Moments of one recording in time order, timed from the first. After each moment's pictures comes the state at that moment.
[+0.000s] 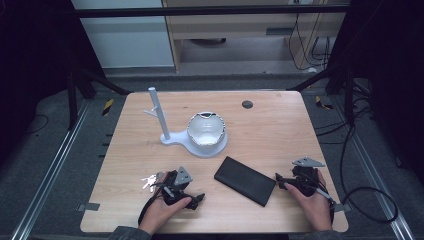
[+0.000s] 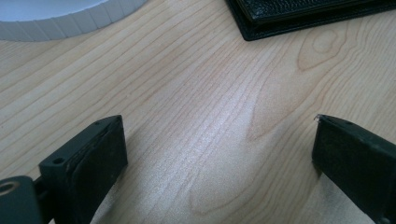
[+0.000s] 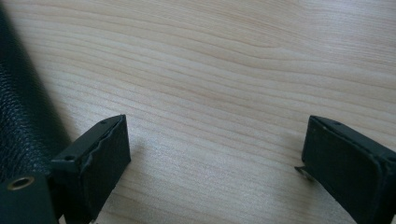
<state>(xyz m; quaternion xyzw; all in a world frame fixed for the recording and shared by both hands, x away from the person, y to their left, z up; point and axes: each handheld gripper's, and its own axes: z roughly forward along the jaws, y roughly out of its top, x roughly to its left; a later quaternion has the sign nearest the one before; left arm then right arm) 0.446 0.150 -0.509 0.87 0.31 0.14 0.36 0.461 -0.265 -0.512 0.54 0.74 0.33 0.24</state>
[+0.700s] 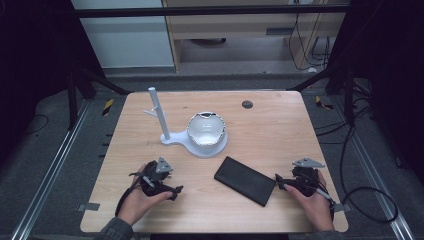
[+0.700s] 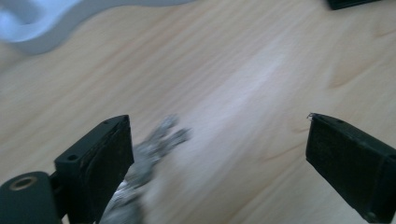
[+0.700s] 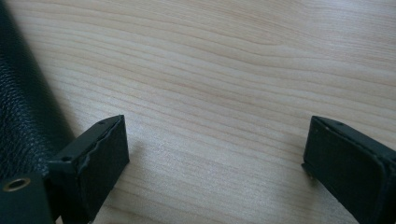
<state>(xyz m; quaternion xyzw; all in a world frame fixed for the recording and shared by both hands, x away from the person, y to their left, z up) 0.461 0.212 -0.462 0.88 0.36 0.17 0.27 0.459 -0.265 -0.512 0.54 0.74 0.33 0.23</state>
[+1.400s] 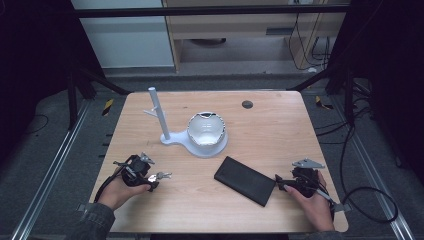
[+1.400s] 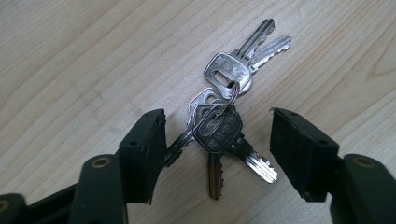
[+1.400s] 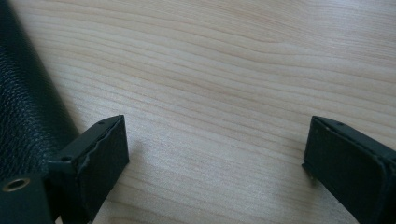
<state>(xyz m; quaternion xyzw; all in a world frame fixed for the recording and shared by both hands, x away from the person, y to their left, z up) 0.486 0.258 -0.469 0.90 0.39 0.10 0.17 0.457 -0.264 -0.512 0.54 0.74 0.33 0.24</state>
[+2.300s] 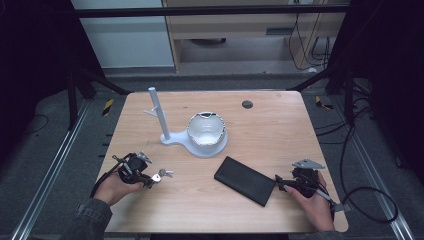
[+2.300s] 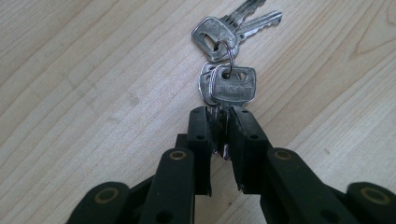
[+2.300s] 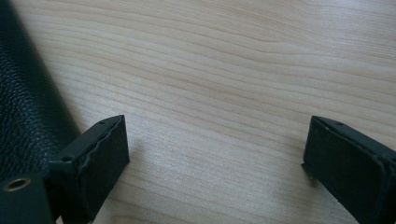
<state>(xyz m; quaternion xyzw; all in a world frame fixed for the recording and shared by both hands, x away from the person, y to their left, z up) 0.492 0.268 -0.463 0.91 0.37 0.06 0.17 0.456 -0.264 -0.512 0.54 0.74 0.33 0.23</state>
